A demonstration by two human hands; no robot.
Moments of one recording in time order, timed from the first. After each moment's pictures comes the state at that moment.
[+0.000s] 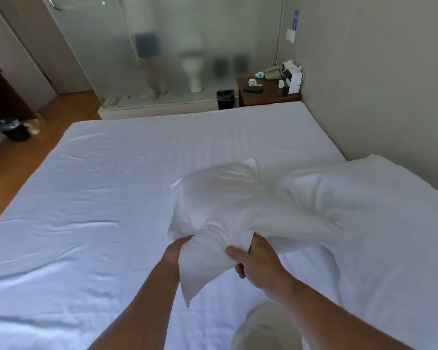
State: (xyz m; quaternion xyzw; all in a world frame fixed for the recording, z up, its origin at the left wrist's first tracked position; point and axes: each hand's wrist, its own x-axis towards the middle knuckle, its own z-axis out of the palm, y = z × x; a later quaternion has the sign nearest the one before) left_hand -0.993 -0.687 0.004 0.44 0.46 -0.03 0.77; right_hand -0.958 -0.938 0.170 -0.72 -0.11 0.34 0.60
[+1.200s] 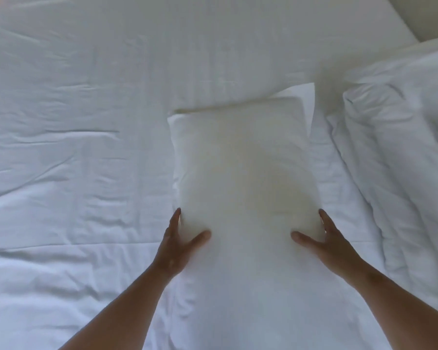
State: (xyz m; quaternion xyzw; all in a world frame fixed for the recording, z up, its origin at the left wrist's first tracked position) left_hand -1.163 -0.611 -0.133 0.71 0.41 -0.14 0.56; right_hand -0.999 -0.928 -0.113 -0.86 0.04 0.36 0.35
